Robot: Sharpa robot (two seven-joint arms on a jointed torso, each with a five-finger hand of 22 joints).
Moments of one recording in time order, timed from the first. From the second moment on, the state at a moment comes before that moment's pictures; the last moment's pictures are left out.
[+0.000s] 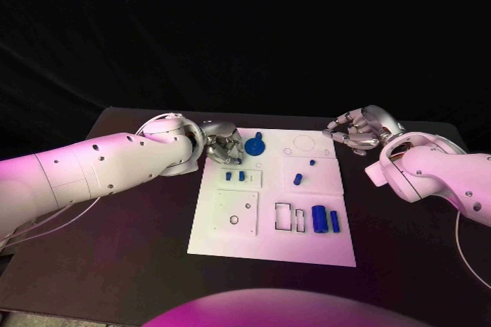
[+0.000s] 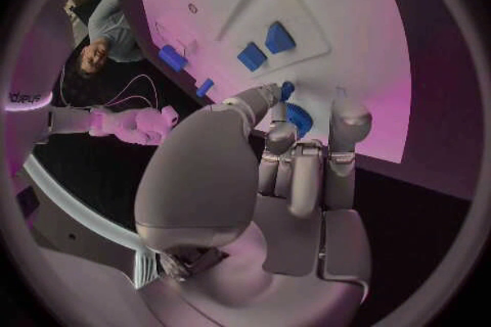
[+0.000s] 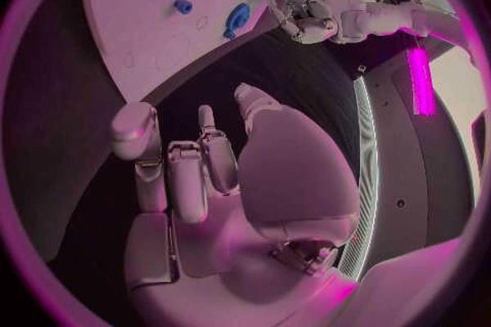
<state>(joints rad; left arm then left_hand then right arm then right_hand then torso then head) 1.21 -0.72 -0.04 1.34 -1.36 -0.03 -0.04 1.40 -0.19 0.47 0.05 0.26 1.00 0.11 0.28 0.33 1.15 0.03 1.31 0.93 1.47 -0.02 1.57 1.31 0.13 1.32 0.08 0.94 1.31 1.26 -0.89 -0.14 1.51 -0.85 -0.57 -0.08 1.28 -0.17 0.21 0.29 0.28 0.90 0.13 0.22 0.50 1.41 0.04 1.35 1.31 1.47 -0.03 1.50 1.31 0.12 1.33 0.08 1.01 1.18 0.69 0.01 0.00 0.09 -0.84</state>
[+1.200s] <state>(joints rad) 1.21 -0.73 -0.04 1.35 -1.34 -0.04 -0.04 1.40 -0.18 0.47 0.05 0.26 0.97 0.12 0.25 0.32 1.14 0.03 1.30 0.90 1.47 -0.02 1.57 1.31 0.13 1.32 0.08 0.94 1.31 1.26 -0.88 -0.14 1.51 -0.85 -0.57 -0.08 1.28 -0.17 0.21 0.29 0.28 0.90 0.13 0.22 0.50 1.41 0.04 1.35 1.31 1.47 -0.02 1.50 1.31 0.12 1.33 0.08 1.01 1.18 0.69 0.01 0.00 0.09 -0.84</state>
